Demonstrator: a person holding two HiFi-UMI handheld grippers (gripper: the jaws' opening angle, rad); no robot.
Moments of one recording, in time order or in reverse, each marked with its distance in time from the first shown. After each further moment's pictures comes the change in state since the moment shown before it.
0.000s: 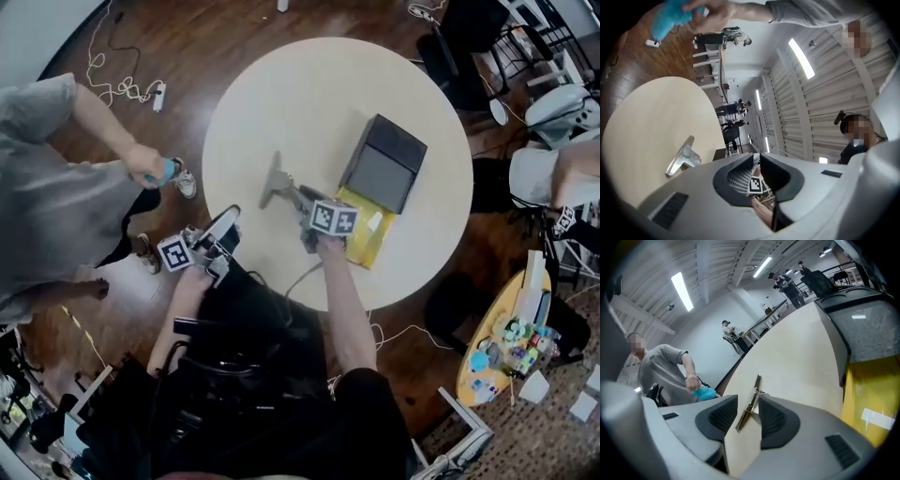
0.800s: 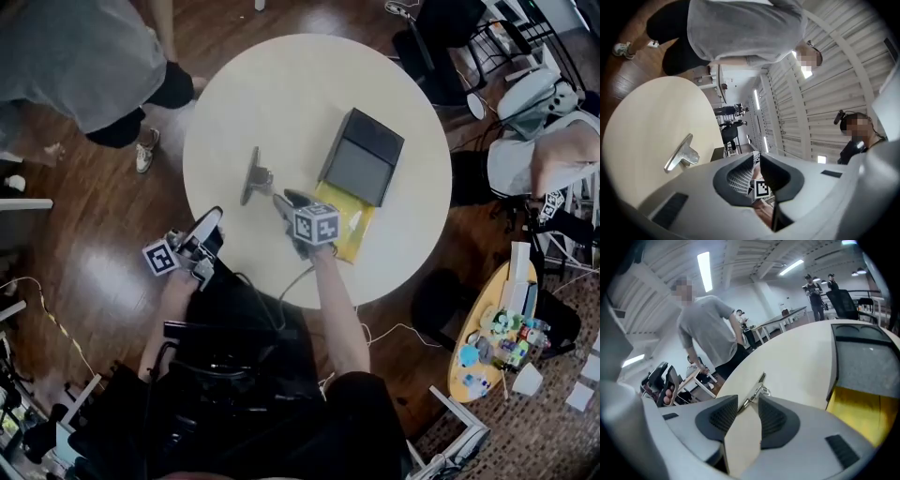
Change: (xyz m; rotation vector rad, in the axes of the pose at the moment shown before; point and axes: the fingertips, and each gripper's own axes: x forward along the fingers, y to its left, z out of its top) left arm 0.022 -0.009 -0.021 0.006 -0.015 -0.038; right arm -0.036 -0.007 -0.006 -0.270 0.089 -0.043
